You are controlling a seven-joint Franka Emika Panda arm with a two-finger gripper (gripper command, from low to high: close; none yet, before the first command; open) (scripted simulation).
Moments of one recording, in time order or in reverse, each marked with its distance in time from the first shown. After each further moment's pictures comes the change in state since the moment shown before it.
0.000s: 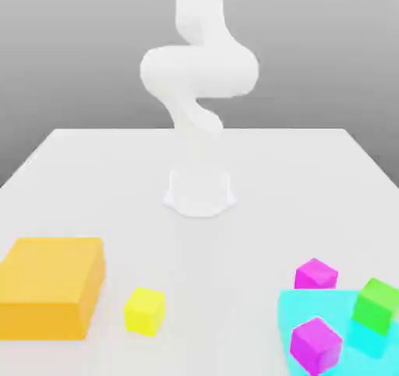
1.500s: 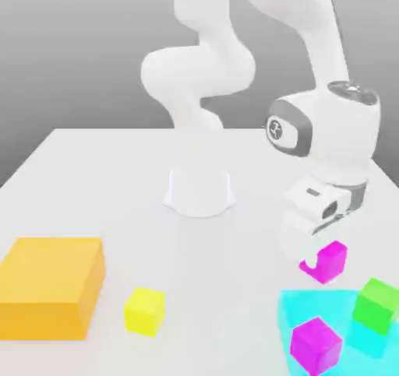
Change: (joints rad) arm 0.274 0.786 0.164 -0.286 -0.035 0.351 -0.105
